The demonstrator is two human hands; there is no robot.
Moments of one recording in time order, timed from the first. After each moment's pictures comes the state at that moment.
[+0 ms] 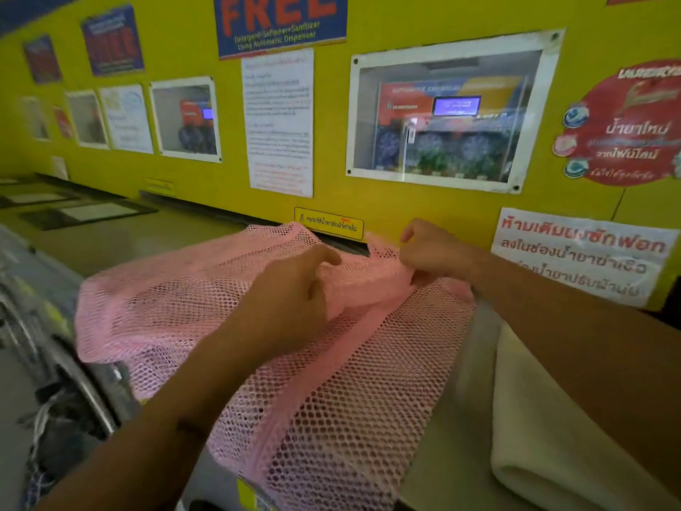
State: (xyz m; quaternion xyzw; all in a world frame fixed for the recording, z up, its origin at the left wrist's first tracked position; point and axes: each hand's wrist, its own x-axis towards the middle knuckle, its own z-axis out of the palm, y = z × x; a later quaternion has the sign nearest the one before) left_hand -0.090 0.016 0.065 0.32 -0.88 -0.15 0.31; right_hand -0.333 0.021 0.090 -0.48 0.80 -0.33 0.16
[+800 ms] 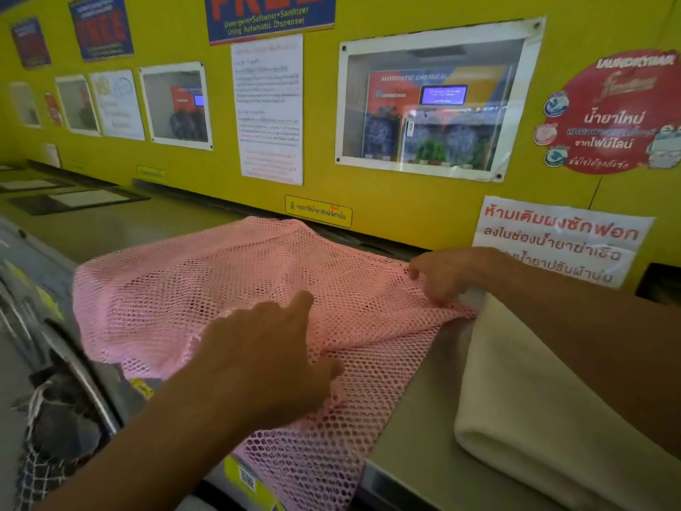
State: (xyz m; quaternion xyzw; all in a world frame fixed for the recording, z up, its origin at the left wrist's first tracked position) left_hand -0.070 0.086 0.046 0.40 -0.91 0.02 0.09; right_hand -0.361 0.057 0.073 -0.55 0.82 0.14 0.09
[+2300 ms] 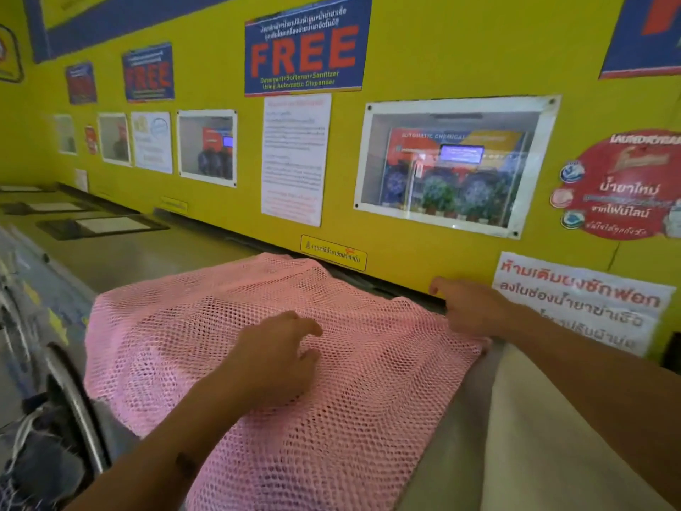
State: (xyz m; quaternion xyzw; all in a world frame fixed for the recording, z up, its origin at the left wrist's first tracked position) left_hand -0.080 -0.006 0.028 0.38 -0.90 -0.10 0.20; right_hand -0.407 0.042 0.066 -0.60 0.80 -0.03 -0.07
